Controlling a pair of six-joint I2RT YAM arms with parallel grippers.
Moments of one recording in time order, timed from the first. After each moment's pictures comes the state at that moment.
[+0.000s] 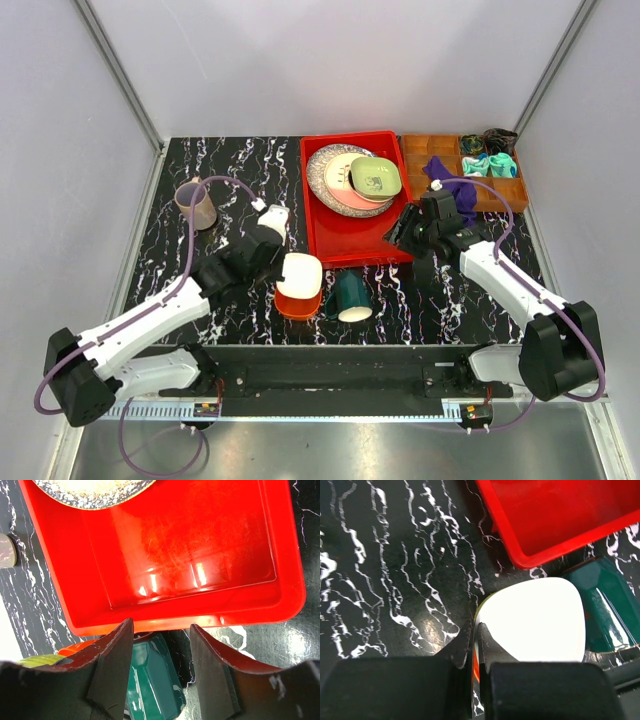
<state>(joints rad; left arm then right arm) -0.82 1.06 0.86 -0.55 -0.33 -0.38 0.36 1.29 0.88 -0.36 -0.10 0.77</state>
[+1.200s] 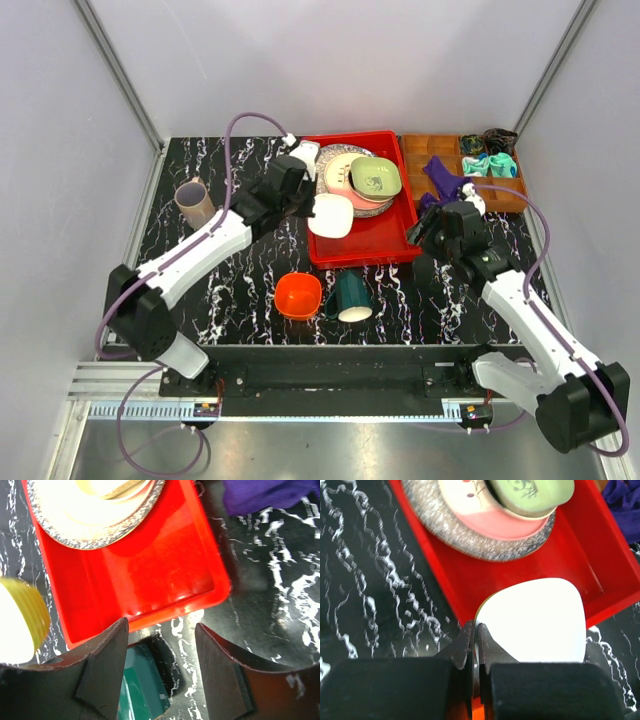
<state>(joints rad) -0.65 1.49 1.31 -0.41 -0.16 -0.26 0.35 1.03 0.83 -0.44 0.12 0.77</state>
